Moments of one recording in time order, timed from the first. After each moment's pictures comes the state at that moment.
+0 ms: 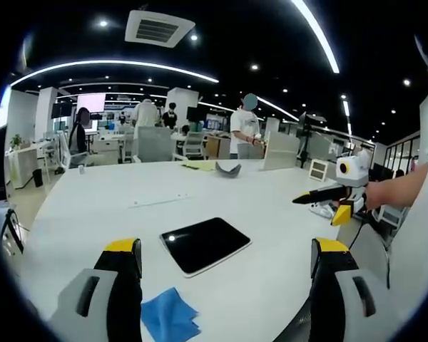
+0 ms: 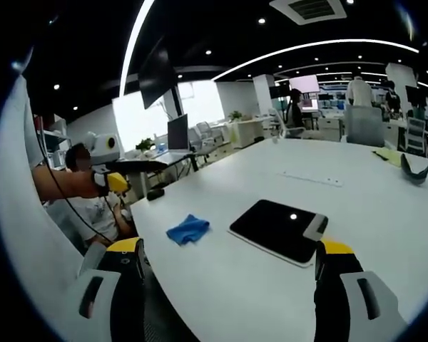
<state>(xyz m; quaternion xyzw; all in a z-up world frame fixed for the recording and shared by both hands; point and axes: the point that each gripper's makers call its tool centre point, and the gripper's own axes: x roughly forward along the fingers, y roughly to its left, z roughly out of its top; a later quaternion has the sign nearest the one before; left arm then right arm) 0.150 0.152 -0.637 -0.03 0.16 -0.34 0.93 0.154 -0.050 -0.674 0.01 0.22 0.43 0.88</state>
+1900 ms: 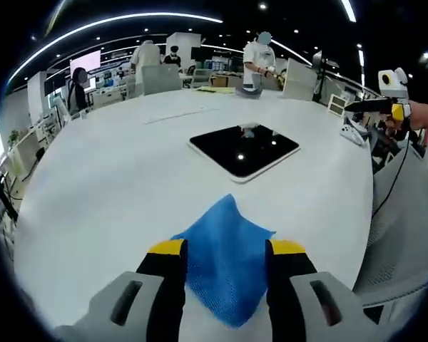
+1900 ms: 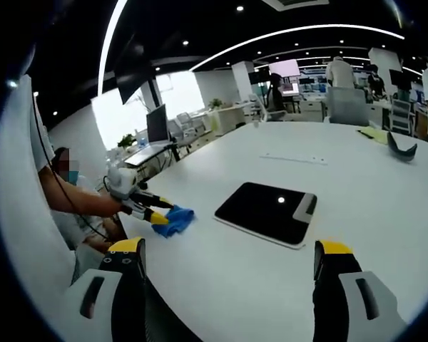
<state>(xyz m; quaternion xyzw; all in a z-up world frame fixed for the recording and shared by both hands) 0.180 0.217 -0.825 0.06 0.33 -0.32 0.89 0.164 -0.056 -0.703 0.01 0.27 0.38 0.88</state>
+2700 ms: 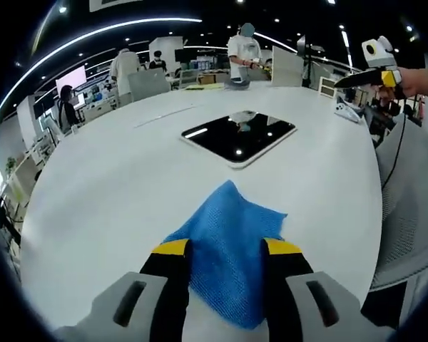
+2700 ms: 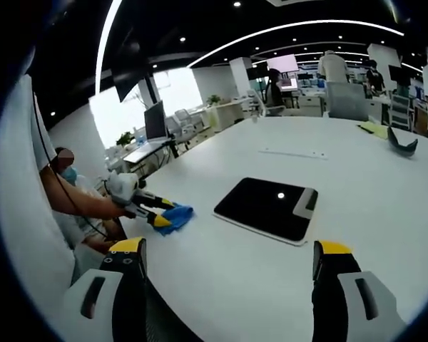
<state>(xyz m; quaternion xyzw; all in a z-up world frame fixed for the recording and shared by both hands) 0.184 0.222 -0.840 0.12 0.32 -0.33 0.88 0.165 -0.053 -0.710 0.02 0.29 0.38 0.88</state>
